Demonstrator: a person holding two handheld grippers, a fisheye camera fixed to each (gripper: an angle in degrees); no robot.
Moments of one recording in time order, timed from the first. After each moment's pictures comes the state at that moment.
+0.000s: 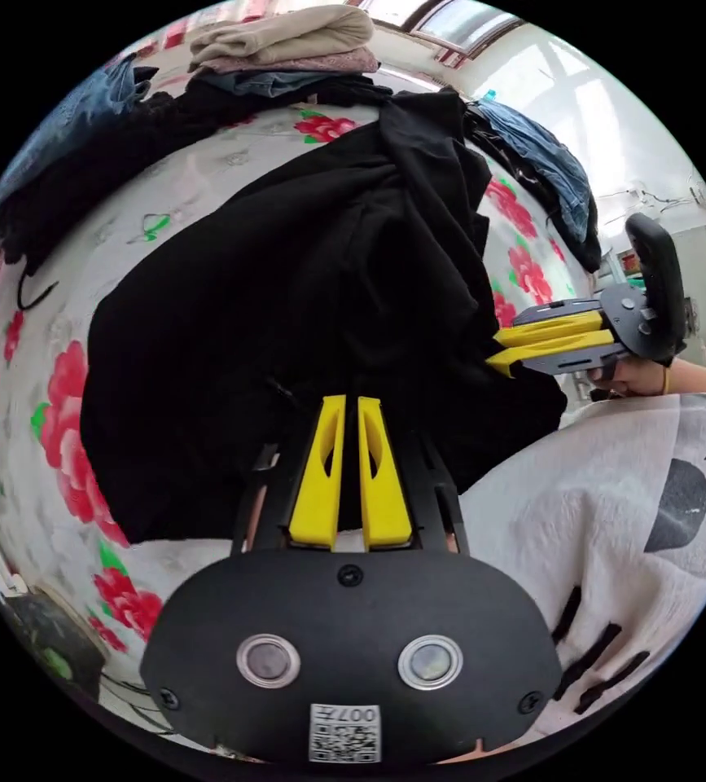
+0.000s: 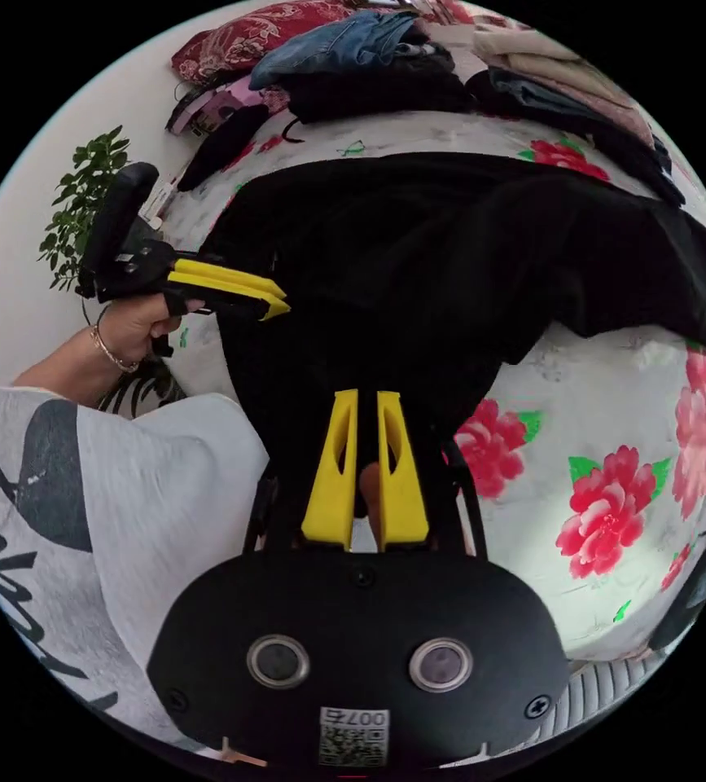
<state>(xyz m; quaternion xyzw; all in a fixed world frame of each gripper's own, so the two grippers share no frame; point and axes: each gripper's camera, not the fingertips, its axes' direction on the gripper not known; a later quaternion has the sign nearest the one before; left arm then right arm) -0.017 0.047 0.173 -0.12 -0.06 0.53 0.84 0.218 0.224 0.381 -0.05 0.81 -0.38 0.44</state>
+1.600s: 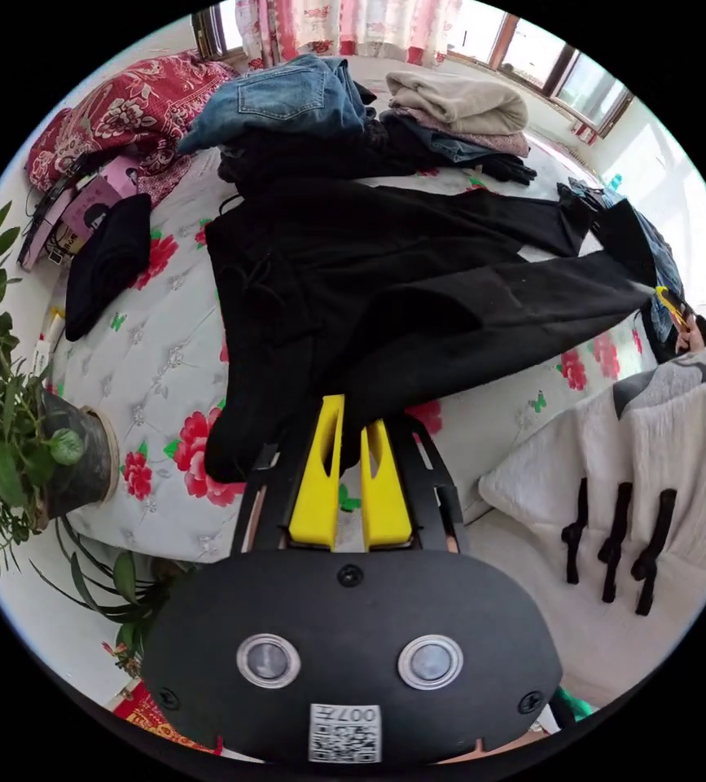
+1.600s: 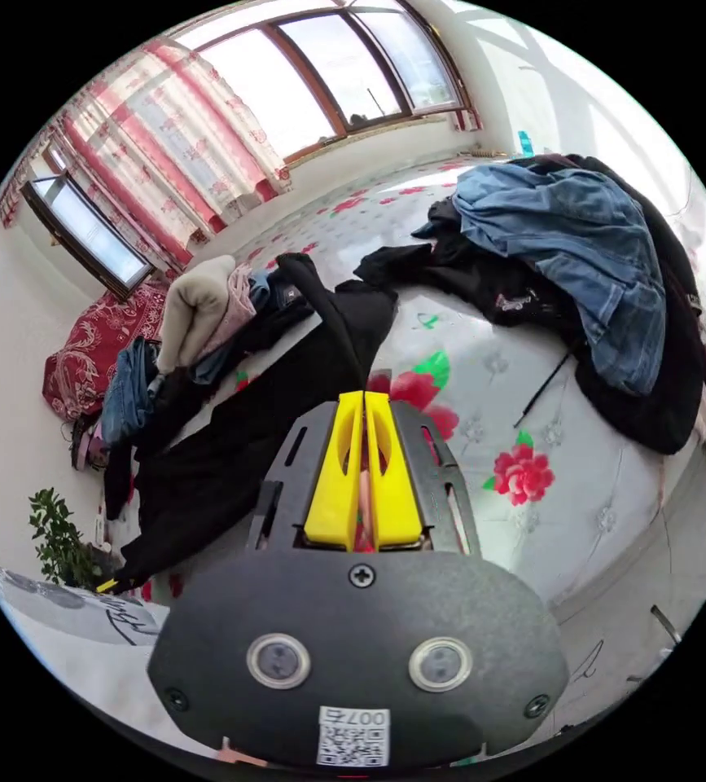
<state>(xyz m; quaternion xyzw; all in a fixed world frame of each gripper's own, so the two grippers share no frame) -0.033 0.038 0.043 0.03 -0.19 0.37 0.91 0.069 0.358 0.106 0.44 0.61 -0.46 0.46</state>
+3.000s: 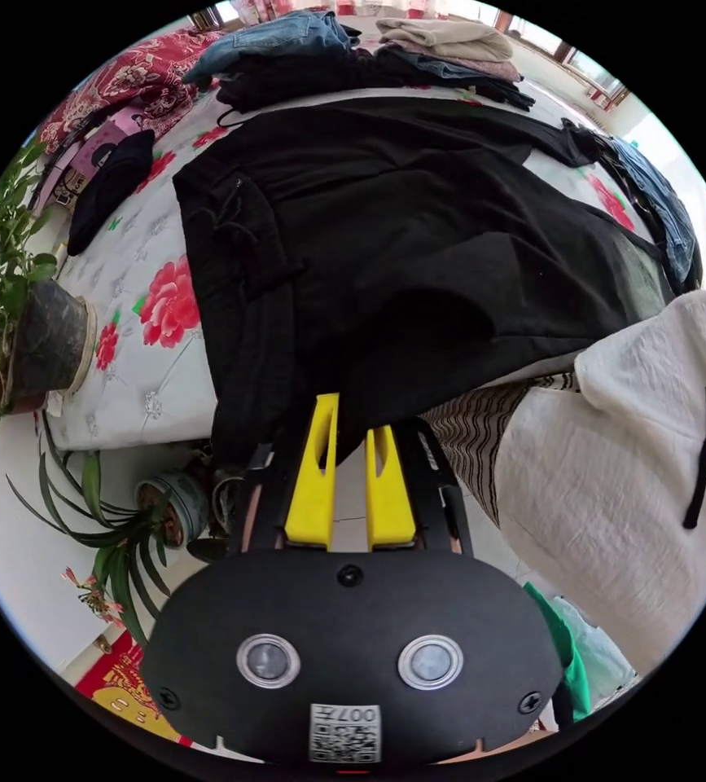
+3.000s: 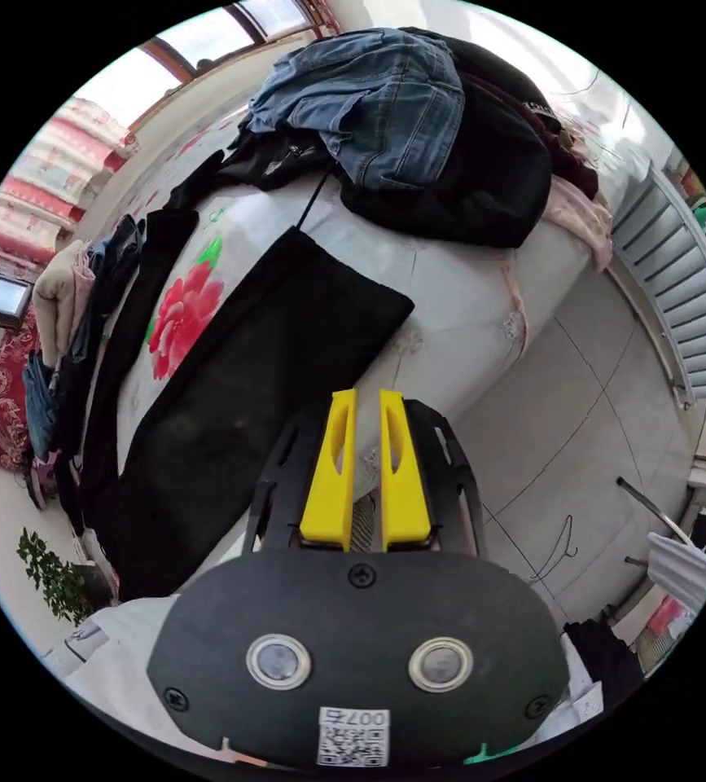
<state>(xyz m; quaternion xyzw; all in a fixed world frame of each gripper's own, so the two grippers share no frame) -0.090 0.143 0.079 -0.03 -0.25 0.35 0.90 0.135 0.390 -0.087 0.51 0.66 -0.23 0.50</state>
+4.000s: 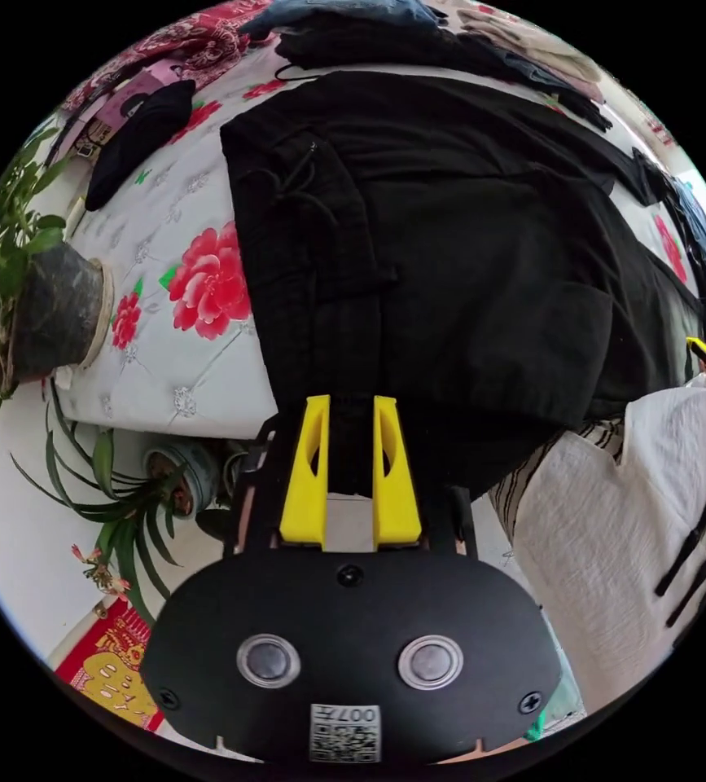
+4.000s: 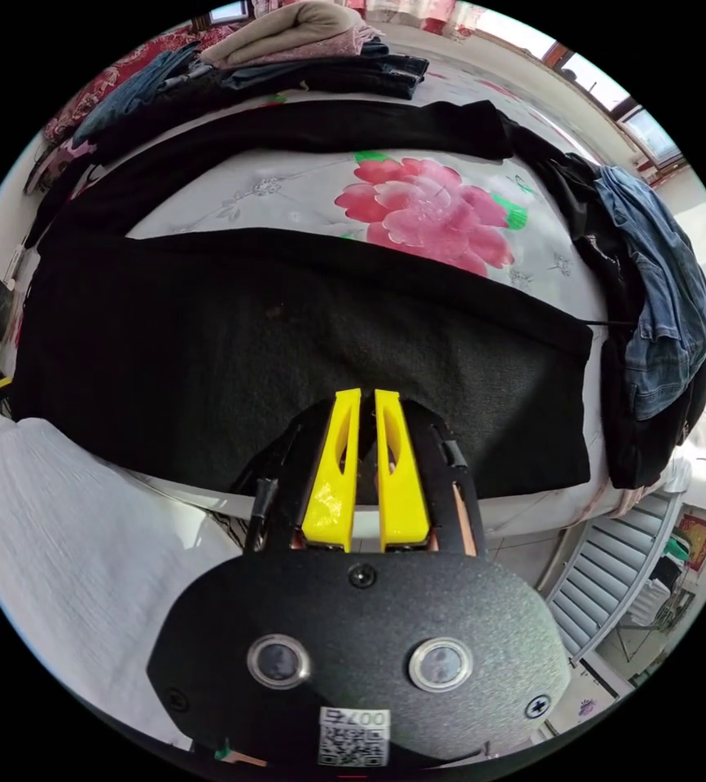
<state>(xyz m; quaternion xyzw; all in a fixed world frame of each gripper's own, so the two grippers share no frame) -0.091 0.059 0.071 -0.06 -0.28 0.27 0.92 0.158 0.222 0.155 0.18 0.88 -0.32 0.31</state>
